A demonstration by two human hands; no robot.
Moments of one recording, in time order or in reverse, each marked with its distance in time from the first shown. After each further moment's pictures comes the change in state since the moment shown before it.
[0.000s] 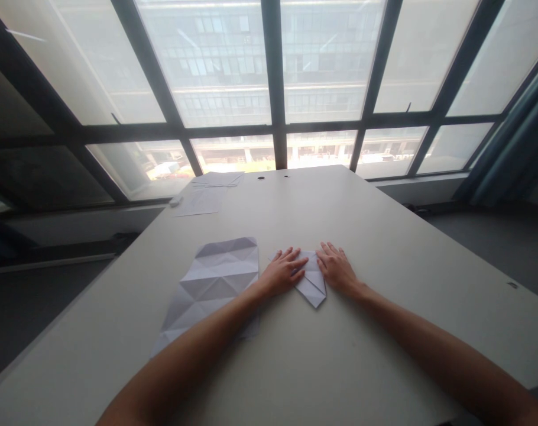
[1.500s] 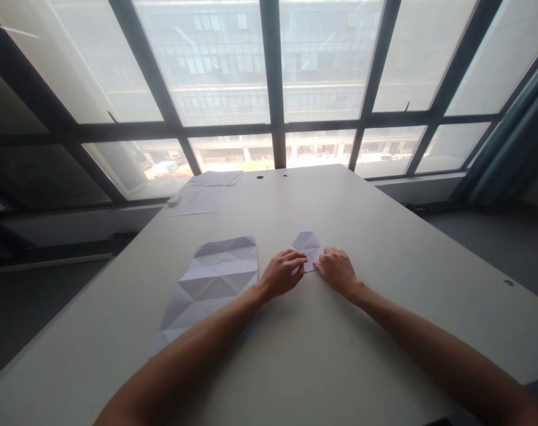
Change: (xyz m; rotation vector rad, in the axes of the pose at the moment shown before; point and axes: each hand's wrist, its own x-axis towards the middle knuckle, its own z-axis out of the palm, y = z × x) left_hand -0.002 0.023 -0.019 -0.162 0.296 0.168; right_hand -0.006 -0.021 -0.029 -0.221 0.026 -0.032
